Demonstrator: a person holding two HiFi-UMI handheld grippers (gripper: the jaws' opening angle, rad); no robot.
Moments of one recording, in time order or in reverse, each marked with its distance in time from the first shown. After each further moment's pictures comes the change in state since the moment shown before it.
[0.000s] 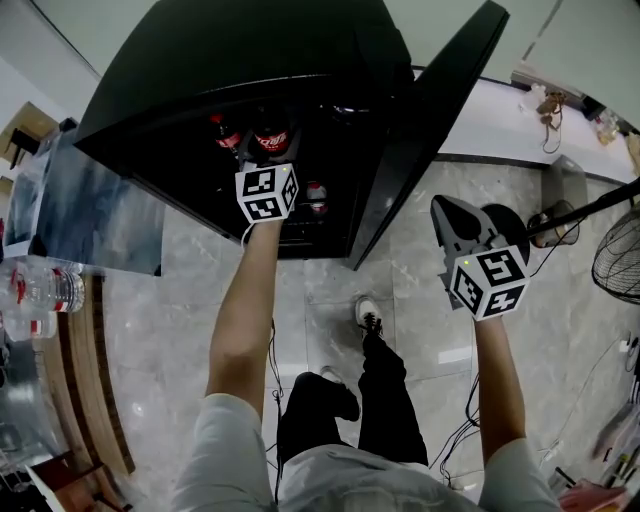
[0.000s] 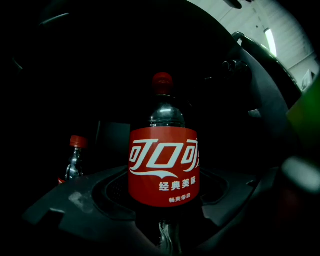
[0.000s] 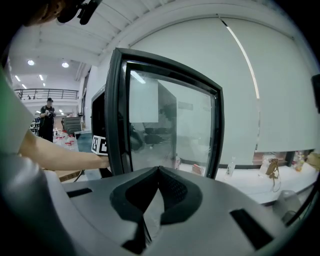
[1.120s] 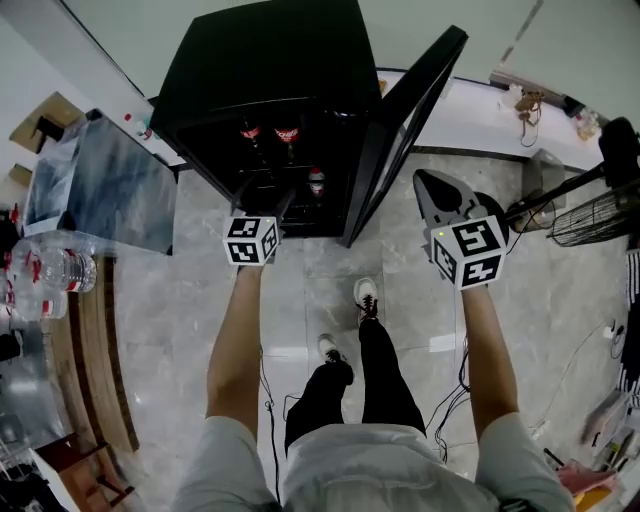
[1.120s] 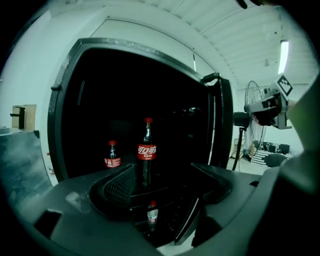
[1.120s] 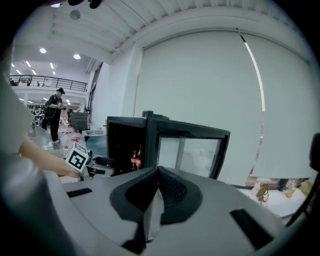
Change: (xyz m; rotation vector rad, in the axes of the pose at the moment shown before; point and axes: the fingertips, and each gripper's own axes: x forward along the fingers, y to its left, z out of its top) left arm -0.181 -0.033 0.035 -0.063 0.310 -0.119; right arm -0.083 0.051 0.119 -0.132 -0.012 0.005
